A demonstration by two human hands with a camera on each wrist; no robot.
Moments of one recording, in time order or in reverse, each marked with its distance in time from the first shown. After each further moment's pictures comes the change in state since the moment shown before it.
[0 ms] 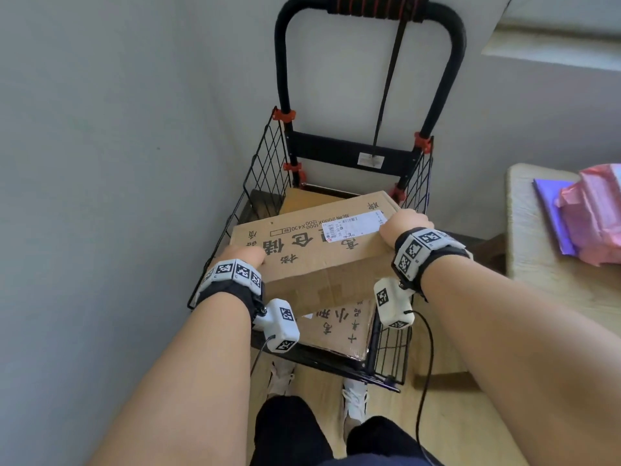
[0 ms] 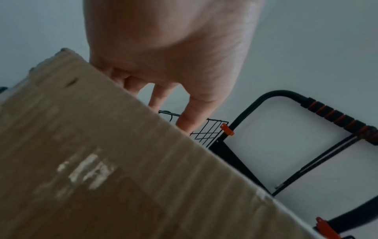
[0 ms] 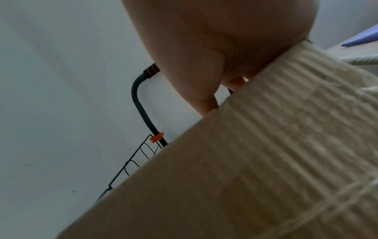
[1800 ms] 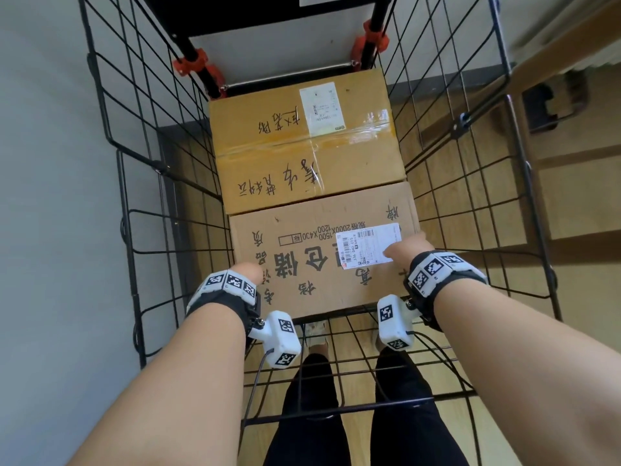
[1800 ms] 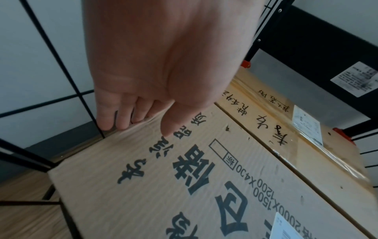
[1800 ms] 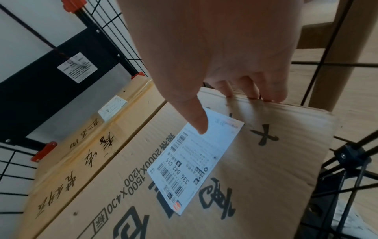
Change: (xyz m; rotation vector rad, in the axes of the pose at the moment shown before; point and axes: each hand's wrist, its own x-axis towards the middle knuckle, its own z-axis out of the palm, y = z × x) left_hand 0.195 -0.022 0.131 1.325 -0.580 0.322; right_hand 0.054 0.042 0.275 0.386 -0.359 0.684
